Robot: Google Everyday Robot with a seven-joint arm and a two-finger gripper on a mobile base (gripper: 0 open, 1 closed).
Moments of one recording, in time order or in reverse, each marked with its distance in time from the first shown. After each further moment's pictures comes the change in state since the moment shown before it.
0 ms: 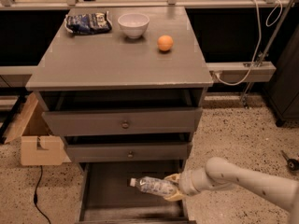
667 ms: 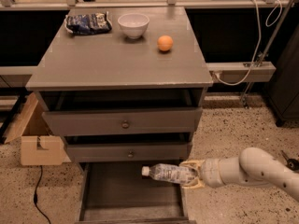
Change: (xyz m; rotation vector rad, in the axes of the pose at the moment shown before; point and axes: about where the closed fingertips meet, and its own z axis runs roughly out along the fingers) arm -0.073 0.006 -0.147 0.156 -0.043 -0.217
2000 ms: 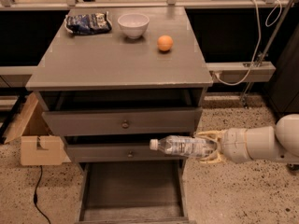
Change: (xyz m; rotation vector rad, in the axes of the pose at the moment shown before) arm -0.103 -0.060 -0.131 0.118 0.076 -0.141
